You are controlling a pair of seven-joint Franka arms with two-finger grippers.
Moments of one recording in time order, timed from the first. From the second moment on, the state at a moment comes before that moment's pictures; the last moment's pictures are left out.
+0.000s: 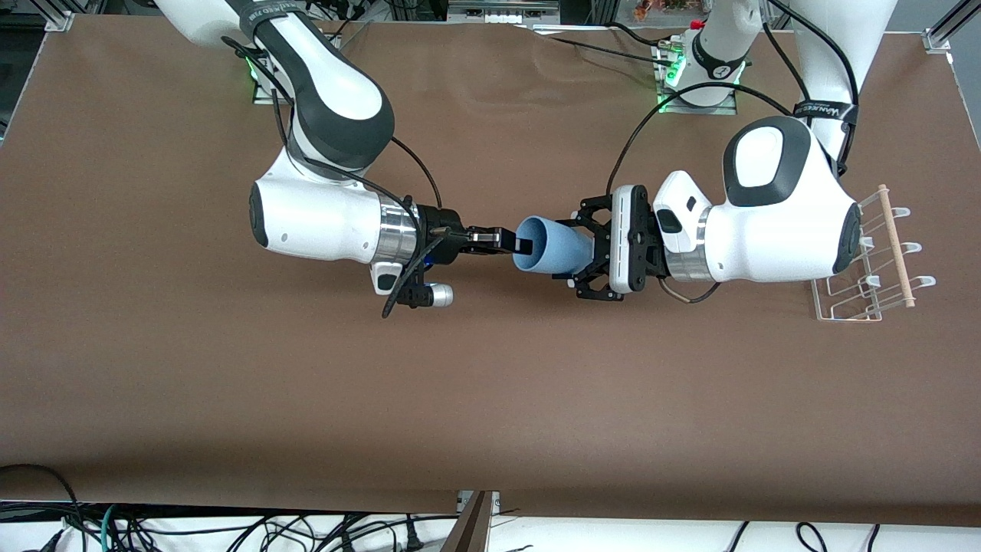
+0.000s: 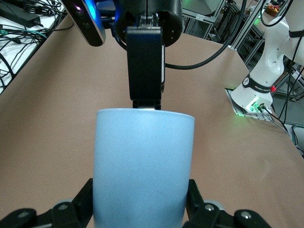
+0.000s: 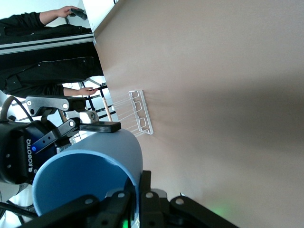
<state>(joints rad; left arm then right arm) -0.18 0.48 -0.19 -1.37 -0.82 1.84 1.36 0.32 0.63 0.35 -1.28 0.89 2.19 0.32</state>
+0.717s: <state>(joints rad) -0.17 0.47 -0.18 -1.37 -0.78 1.80 1.26 0.27 0.63 0.35 -1.26 0.89 2.19 0.32</state>
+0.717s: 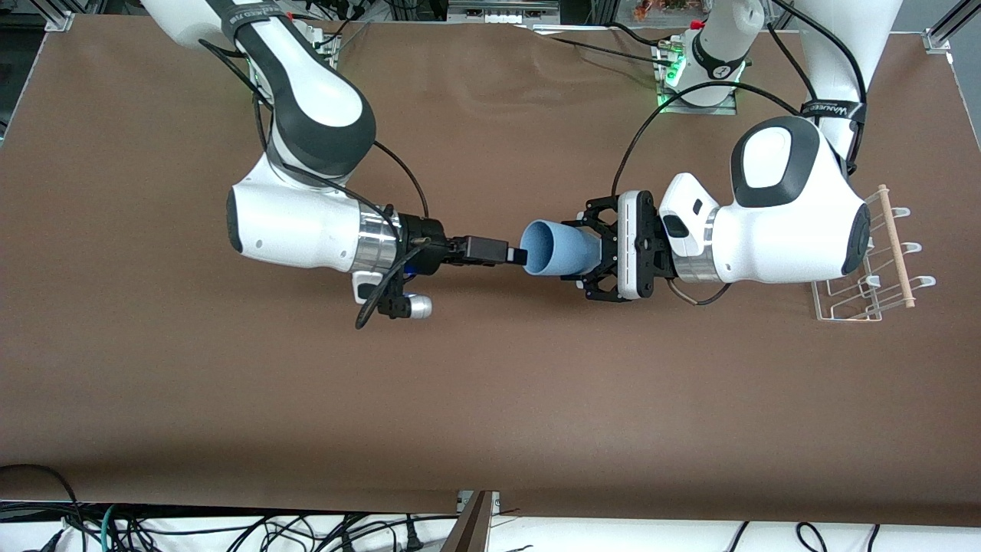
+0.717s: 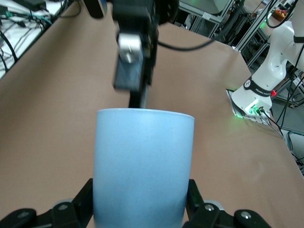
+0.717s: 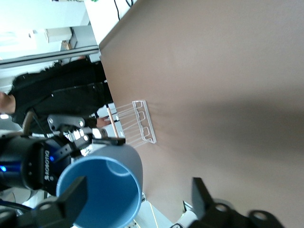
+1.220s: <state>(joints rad) -0.15 0.42 -0.17 -1.36 -0.46 1.57 1.01 0.14 0.61 0.34 -1.24 0.87 2.01 0.31</state>
